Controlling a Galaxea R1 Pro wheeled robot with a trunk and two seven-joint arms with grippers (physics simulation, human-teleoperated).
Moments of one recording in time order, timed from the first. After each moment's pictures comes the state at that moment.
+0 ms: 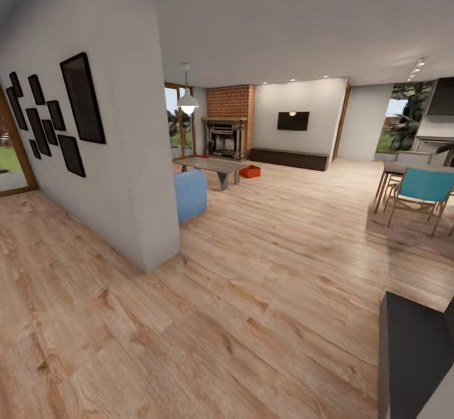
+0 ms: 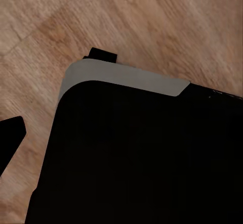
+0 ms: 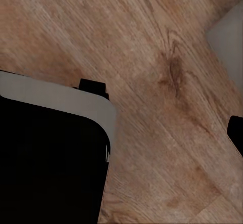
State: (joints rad) left arm 0.00 0.00 0.00 -0.19 0.29 0.01 0.01; right arm -0.11 -0.02 0.41 0.02 -0.16 -0.15 -0.11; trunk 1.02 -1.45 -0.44
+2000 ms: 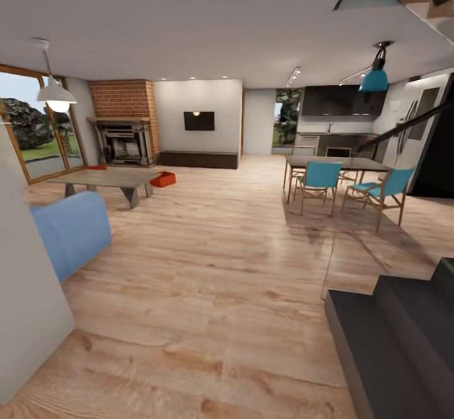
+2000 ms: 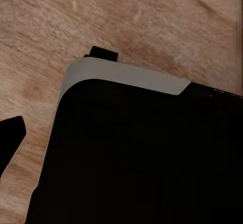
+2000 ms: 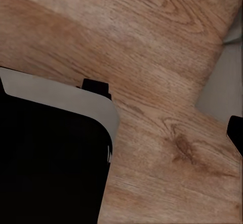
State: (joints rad) left arm 0.00 0.00 0.00 -0.18 0.29 0.01 0.01; right arm -0.11 -0.02 0.42 0.02 -0.15 -0.15 -0.10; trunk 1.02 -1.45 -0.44
